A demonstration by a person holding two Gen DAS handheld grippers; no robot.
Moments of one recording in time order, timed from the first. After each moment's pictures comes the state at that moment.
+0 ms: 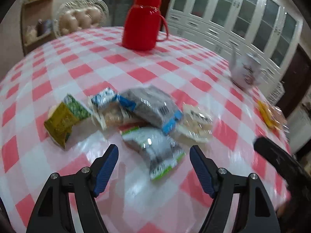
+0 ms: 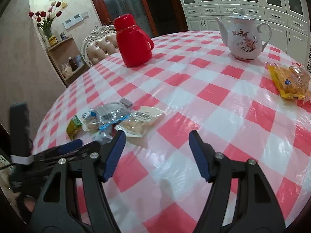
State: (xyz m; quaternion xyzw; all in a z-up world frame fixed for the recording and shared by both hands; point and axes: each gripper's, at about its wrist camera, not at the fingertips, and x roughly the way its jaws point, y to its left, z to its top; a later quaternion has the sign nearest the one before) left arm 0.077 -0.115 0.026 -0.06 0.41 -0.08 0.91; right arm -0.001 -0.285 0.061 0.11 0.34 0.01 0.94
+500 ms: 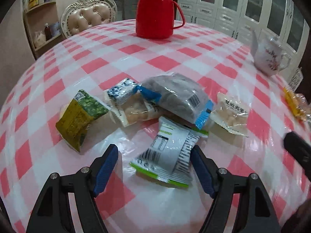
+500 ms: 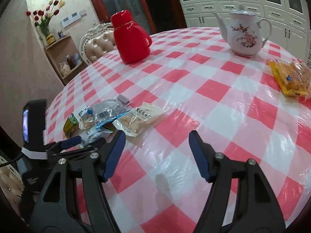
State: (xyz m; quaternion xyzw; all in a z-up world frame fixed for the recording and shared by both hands) left arm 0.089 -0.100 0.006 -0.01 0.45 -0.05 0.89; right arm 0.009 -0.284 0.049 0.10 0.35 0.01 0.93
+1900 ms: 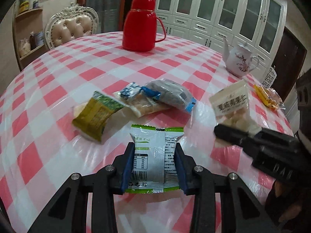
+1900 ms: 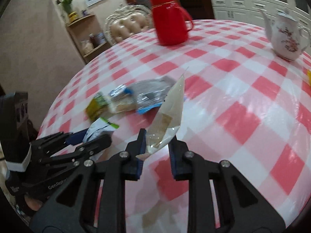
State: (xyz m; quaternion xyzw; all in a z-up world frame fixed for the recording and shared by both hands) left arm 0.048 -0.056 0.021 -0.02 0.40 -0.13 0.90; right arm 0.027 -0.204 0.032 0.06 0.39 0.10 0.91
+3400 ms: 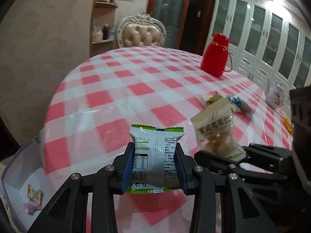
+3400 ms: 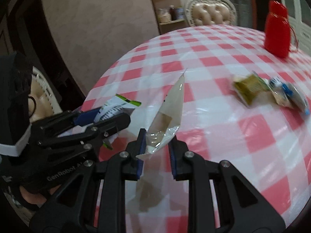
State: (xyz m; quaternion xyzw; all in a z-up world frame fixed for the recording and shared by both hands) left arm -0.088 0.140 0.031 -0.10 0.34 0.03 0.93; right arm -0.022 0.032 0.004 -0.06 0.39 0.30 0.87
